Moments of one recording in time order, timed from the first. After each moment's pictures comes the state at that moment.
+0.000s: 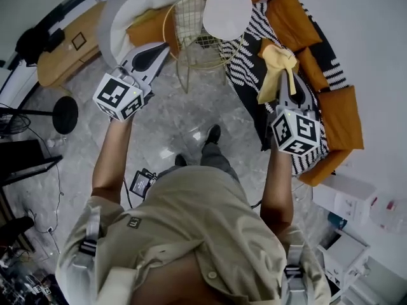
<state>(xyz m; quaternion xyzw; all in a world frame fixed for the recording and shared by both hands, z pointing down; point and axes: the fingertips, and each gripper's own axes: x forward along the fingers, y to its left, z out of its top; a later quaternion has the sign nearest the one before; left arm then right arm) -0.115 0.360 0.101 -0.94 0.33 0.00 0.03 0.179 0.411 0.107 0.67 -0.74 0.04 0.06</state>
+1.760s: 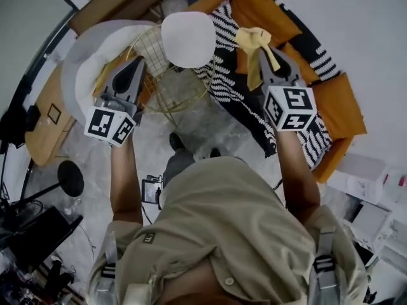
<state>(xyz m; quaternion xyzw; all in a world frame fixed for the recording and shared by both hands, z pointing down) -0.021 0.100 0.108 -0.95 0.32 0.04 0.00 0.261 0.148 0.121 0.66 -0.74 0.04 0.13</state>
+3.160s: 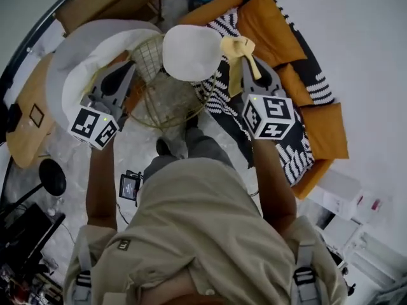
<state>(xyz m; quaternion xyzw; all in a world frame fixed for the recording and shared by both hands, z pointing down) -0.064 -0.070 0.180 -0.95 0.30 0.00 -0.07 0.206 -0.034 0.190 0.66 -0.73 0.10 0.15</state>
